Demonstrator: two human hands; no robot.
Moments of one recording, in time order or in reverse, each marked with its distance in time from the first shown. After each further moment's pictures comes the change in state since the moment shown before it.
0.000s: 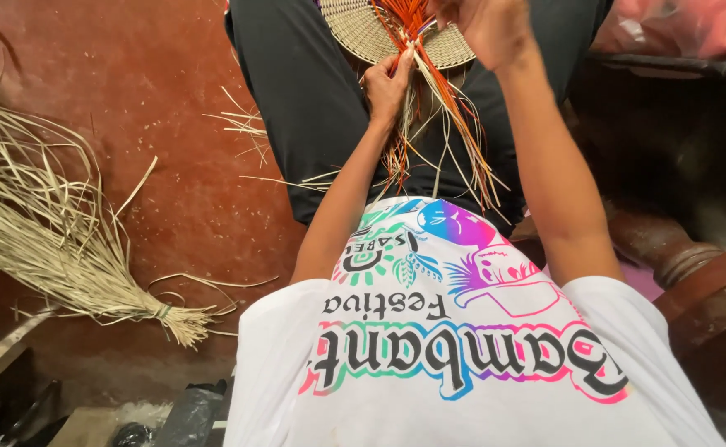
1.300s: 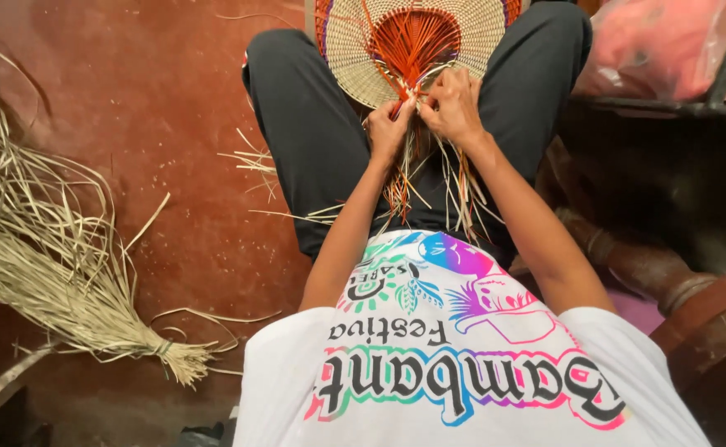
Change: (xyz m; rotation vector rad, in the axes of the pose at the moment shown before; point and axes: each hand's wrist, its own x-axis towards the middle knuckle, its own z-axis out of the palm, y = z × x) left_hand -0.004 0.017 -0.010 0.108 -0.047 0.037; right_hand -0.031 0.069 -0.009 -1.635 0.254 -0.259
